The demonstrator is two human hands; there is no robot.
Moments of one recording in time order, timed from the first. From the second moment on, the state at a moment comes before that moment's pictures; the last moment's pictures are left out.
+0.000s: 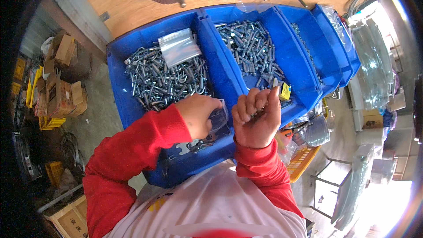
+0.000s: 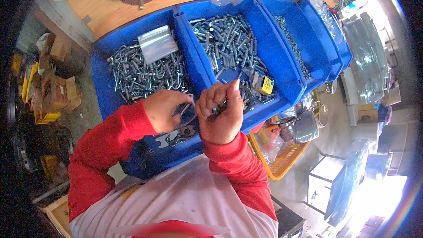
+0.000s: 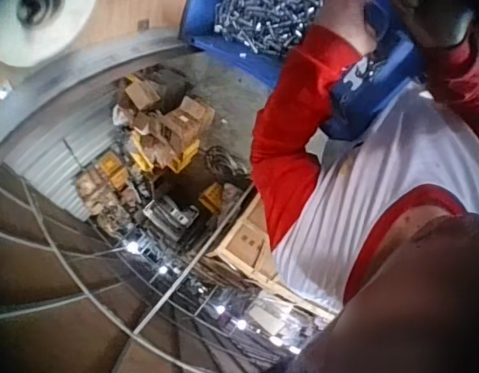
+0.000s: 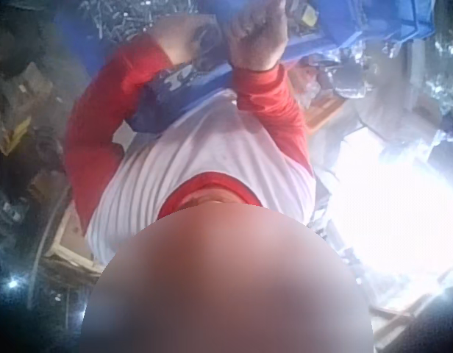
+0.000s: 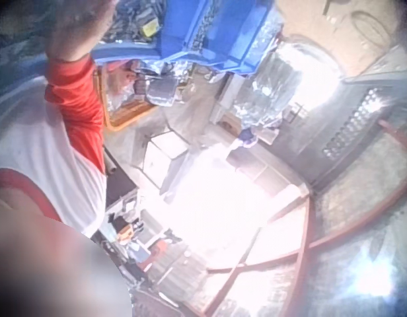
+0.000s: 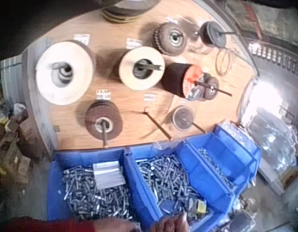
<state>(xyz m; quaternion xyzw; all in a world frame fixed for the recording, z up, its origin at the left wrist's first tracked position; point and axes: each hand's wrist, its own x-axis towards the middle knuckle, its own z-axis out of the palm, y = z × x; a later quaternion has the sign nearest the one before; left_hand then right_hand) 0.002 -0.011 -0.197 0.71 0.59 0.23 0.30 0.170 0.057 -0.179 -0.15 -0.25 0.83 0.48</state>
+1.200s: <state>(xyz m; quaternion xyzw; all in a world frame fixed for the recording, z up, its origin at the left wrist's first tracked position) 0.019 -0.053 -0.144 0.70 0.62 0.34 0.08 0.188 0.106 -0.167 -0.24 -0.78 0.45 0.36</state>
